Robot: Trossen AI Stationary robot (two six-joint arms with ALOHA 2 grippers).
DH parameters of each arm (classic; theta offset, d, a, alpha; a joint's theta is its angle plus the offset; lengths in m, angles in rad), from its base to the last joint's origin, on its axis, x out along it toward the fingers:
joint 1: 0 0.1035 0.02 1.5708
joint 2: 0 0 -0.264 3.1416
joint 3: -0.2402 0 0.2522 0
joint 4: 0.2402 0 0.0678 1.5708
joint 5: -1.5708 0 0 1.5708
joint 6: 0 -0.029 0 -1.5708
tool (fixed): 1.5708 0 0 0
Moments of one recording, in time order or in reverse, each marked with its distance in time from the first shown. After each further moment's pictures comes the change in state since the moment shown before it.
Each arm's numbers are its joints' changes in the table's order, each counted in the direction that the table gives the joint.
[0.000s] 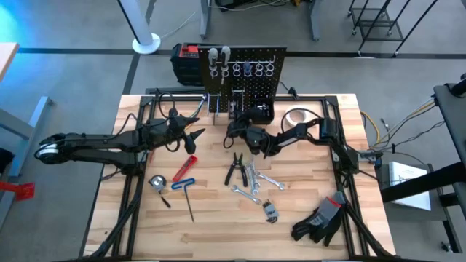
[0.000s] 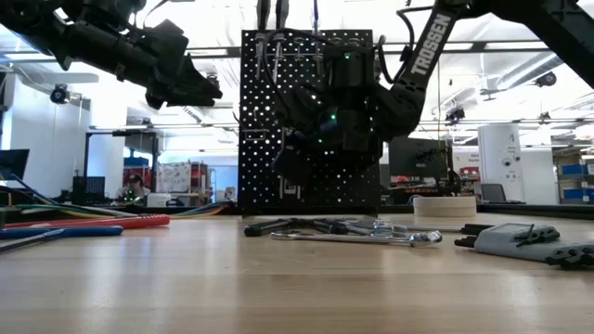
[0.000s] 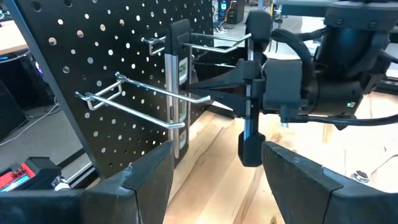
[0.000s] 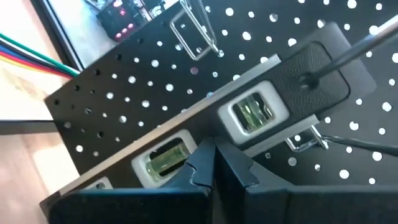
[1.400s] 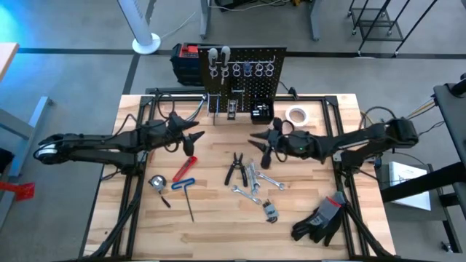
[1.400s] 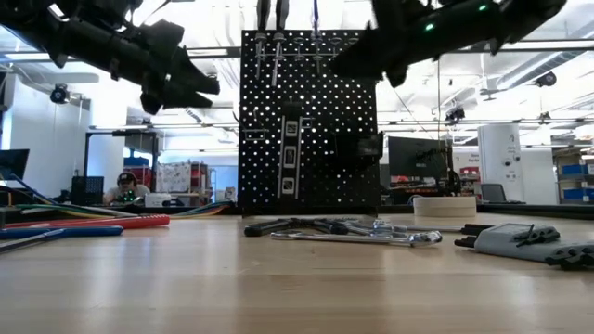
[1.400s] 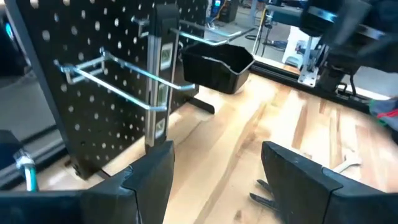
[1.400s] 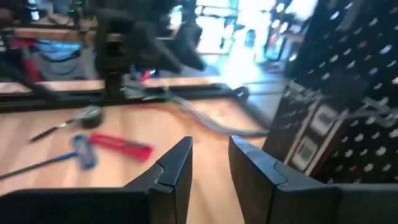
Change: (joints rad) left arm -0.018 0.029 -0.002 0.055 -0.035 0.173; right arm 0.183 0.852 0.457 0.646 0.608 -0.984
